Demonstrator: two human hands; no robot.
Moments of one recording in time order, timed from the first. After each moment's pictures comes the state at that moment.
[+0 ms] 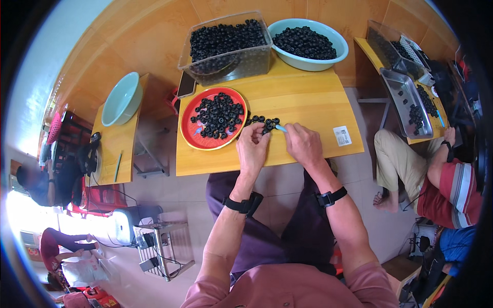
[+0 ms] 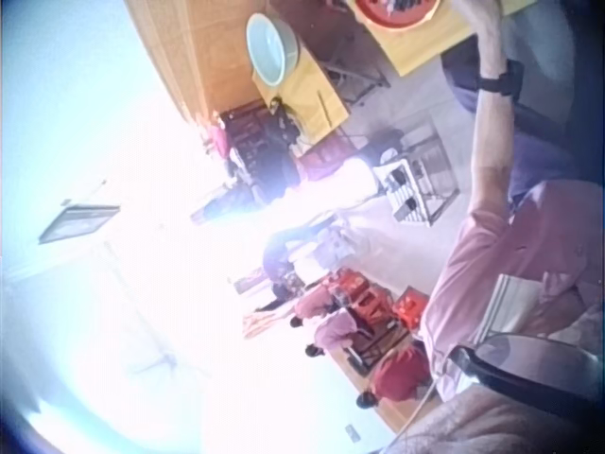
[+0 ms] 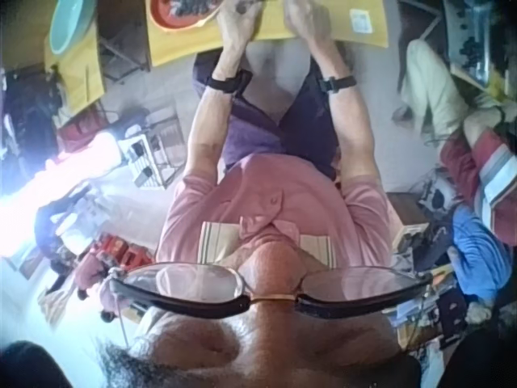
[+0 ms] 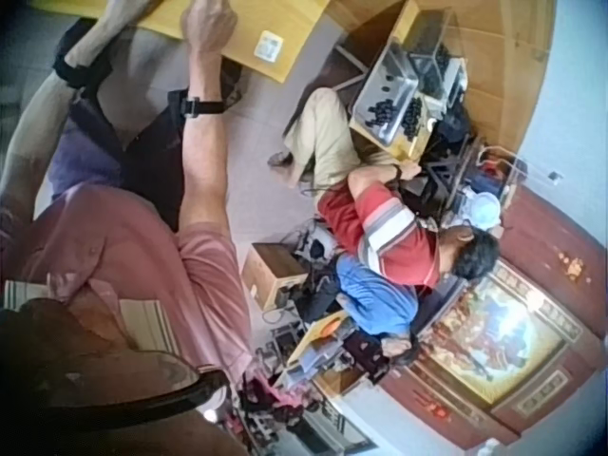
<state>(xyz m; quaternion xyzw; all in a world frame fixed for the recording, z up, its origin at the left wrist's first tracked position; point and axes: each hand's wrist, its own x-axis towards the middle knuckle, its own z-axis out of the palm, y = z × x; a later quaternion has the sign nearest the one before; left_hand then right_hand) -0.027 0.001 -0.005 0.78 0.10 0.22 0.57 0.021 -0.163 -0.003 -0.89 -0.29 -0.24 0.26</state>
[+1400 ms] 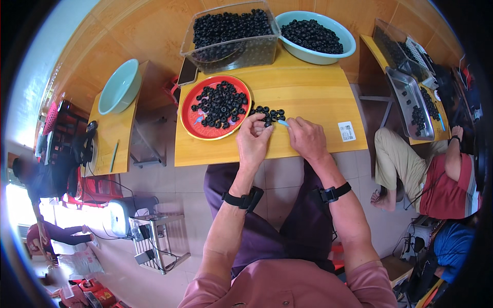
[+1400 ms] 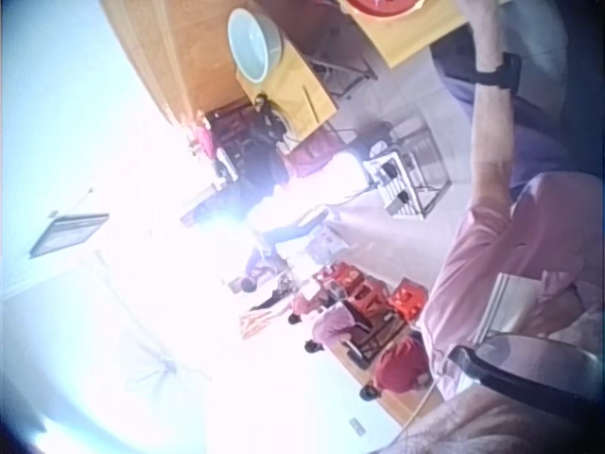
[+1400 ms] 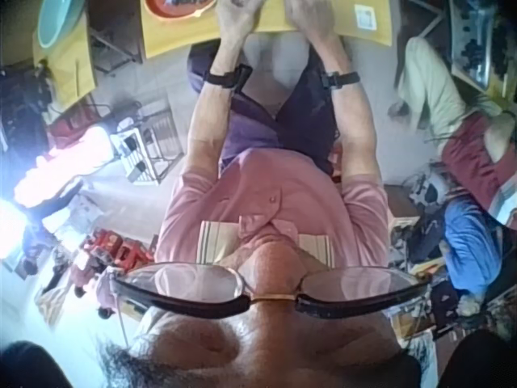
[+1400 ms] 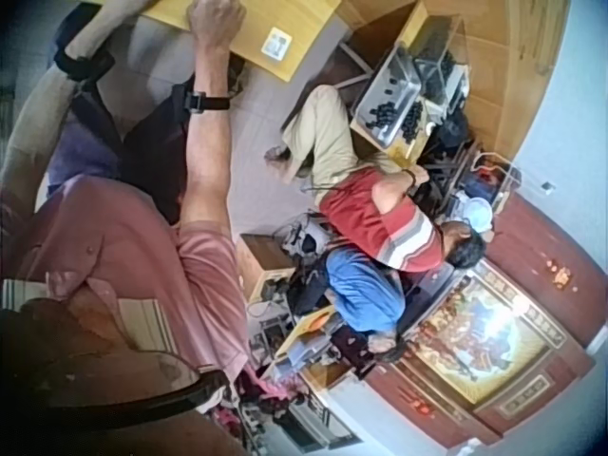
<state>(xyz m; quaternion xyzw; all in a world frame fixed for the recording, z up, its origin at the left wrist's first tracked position) -0.033 0.004 -0.005 0.71 0.10 0.20 0.67 0.020 -0.164 0.001 -0.89 -0.32 -0.24 0.22</state>
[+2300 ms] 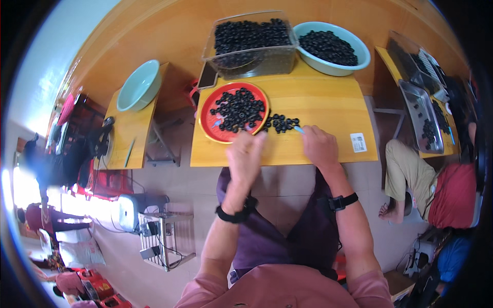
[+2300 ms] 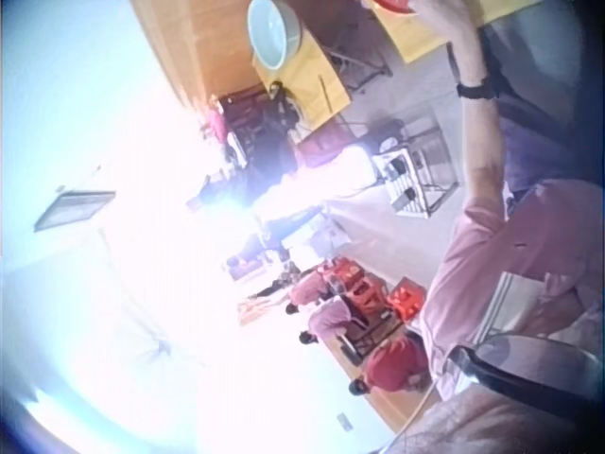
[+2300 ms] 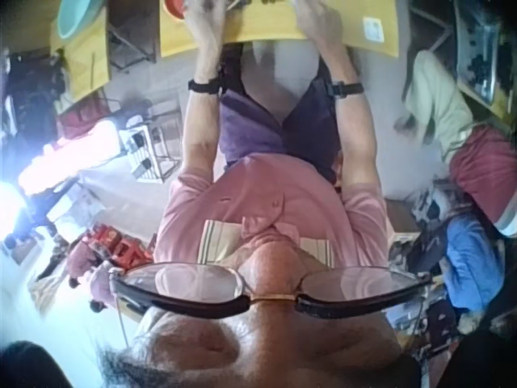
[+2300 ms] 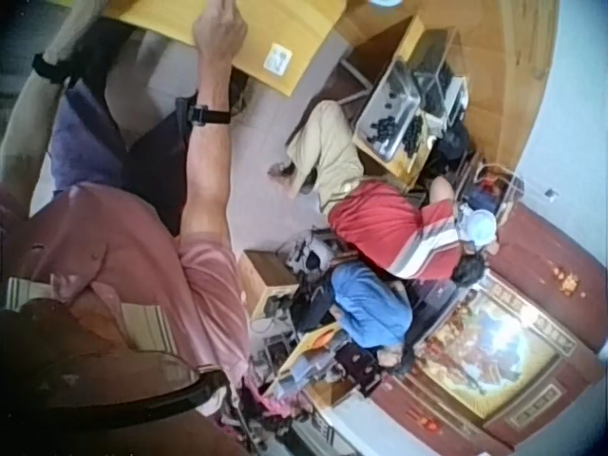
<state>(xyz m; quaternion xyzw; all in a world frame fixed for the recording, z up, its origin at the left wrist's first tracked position) -0.079 0.042 0.044 0.85 0.09 0.31 0.42 0.022 -0.164 -0.010 -0.89 -0.30 -0.24 0.23</state>
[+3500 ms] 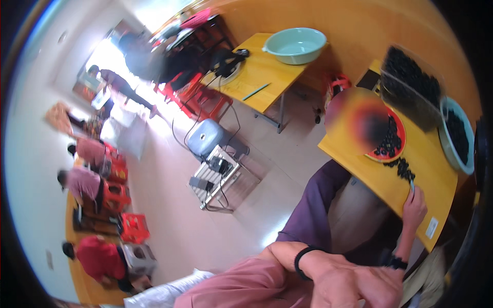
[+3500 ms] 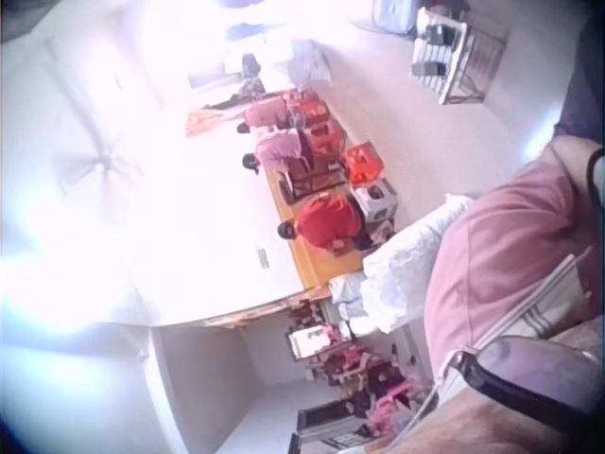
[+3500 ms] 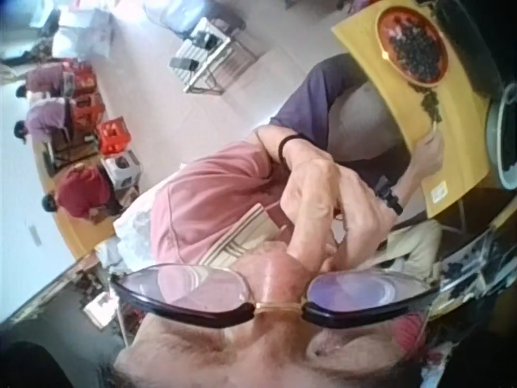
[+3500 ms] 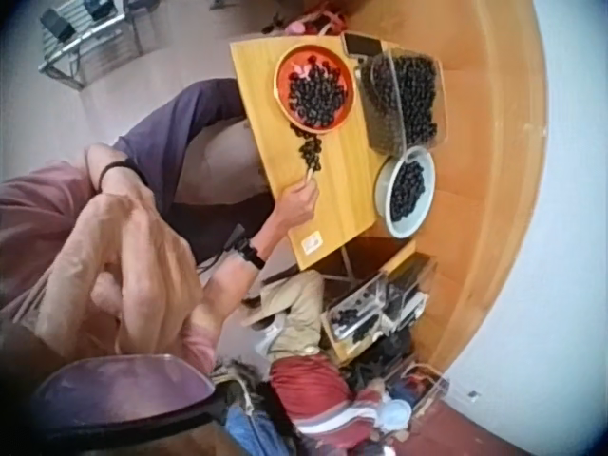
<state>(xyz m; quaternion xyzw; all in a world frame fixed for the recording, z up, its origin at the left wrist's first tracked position) -0.211 -0.055 0.213 0.29 -0.45 0.36 0.77 0.042 -0.187 -0.045 -0.92 -0.31 -0.18 0.18</state>
